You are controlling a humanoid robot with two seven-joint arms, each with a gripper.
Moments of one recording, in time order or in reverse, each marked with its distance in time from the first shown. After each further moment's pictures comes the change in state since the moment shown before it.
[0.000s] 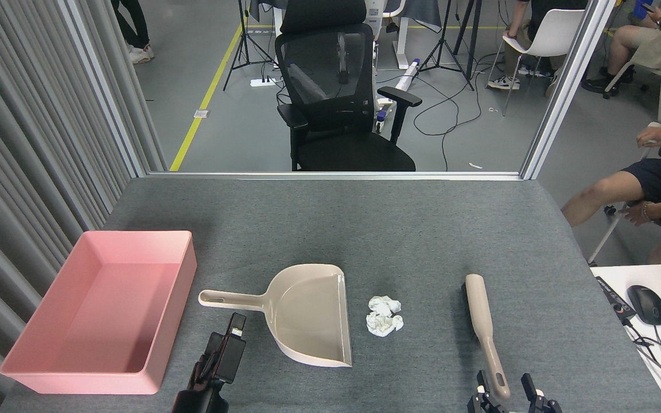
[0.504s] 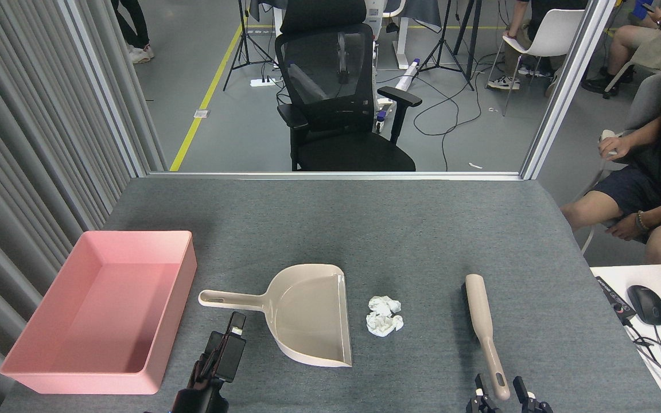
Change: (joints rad) left arm -0.005 -0.001 0.001 -0.001 0.000 0.000 0.000; right arm -0.005 0.001 0.007 0.027 -0.004 -0.002 0.005
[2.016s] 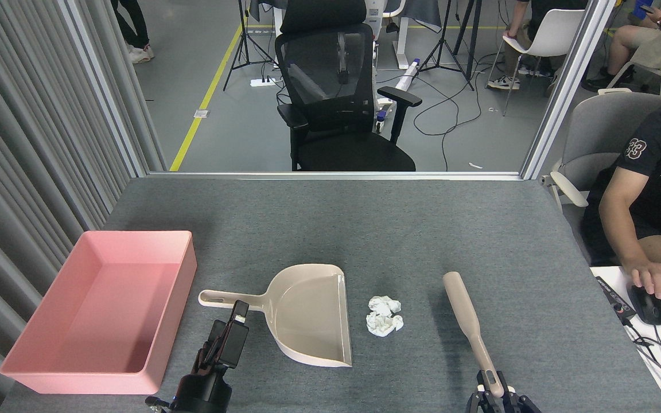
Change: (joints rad) left arm -0.071 -0.001 0.002 0.066 -0.001 0.000 -0.001; right arm -0.007 -0.001 0.021 0.003 -0.010 -0.012 0.022
